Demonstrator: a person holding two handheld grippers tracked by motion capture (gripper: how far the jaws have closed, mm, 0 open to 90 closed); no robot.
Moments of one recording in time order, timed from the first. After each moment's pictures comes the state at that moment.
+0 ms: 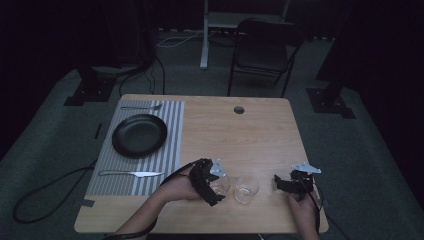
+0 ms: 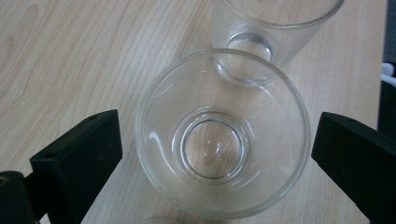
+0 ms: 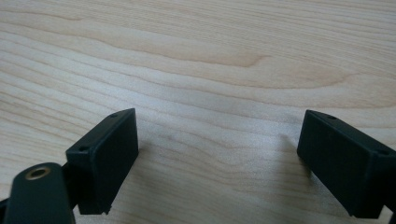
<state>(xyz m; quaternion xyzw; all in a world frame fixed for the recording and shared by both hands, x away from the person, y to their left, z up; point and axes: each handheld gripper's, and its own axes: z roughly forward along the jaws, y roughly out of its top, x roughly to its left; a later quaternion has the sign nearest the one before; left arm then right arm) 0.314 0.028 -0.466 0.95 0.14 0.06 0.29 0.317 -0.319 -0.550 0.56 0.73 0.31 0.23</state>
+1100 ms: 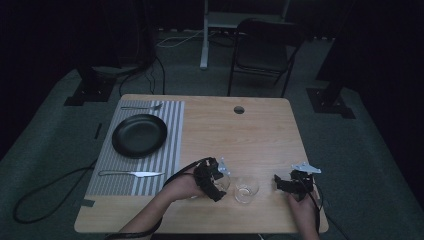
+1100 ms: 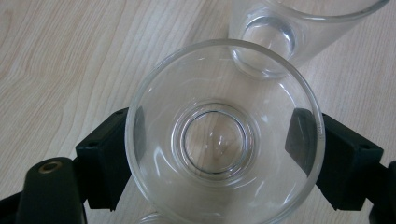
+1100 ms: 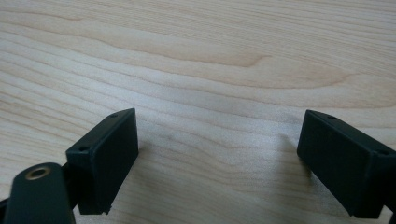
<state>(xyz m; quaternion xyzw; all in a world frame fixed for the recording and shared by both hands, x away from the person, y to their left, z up) 0.321 0.015 -0.469 0.96 0.16 0.07 0.24 0.317 -0.319 -0.550 0.56 0.73 0.31 0.23</state>
